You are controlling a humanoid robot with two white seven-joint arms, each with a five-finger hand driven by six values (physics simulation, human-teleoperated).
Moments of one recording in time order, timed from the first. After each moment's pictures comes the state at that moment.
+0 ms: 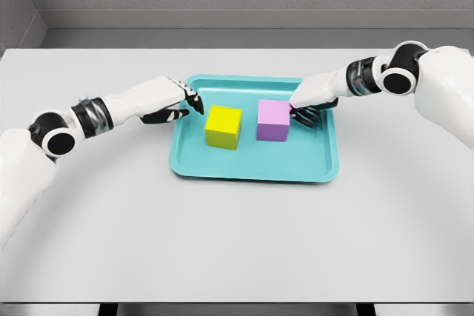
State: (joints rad) left arm -0.62 0.45 -0.54 -1.15 -0.52 -0.61 -0.36; right arm -1.14 -0.48 1.22 -0.92 0.42 -0.61 0.61
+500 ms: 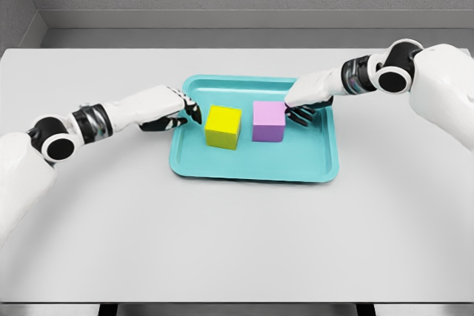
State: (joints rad) left arm -0.61 0.47 -0.57 -1.16 -0.53 -0.61 -0.36; right arm -1.15 -0.46 1.23 -0.92 0.41 -0.61 0.61
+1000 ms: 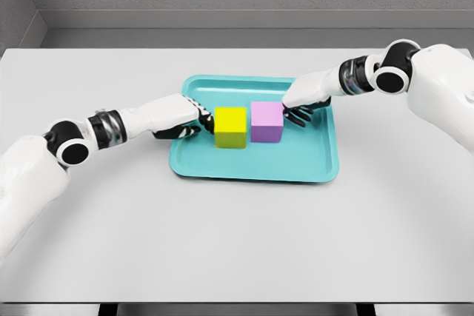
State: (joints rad) left arm -0.61 0.44 -0.61 -1.18 -0.54 -0.61 -0.36; right arm -1.15 -0.46 1.23 -0.93 0.41 -0.60 0.61
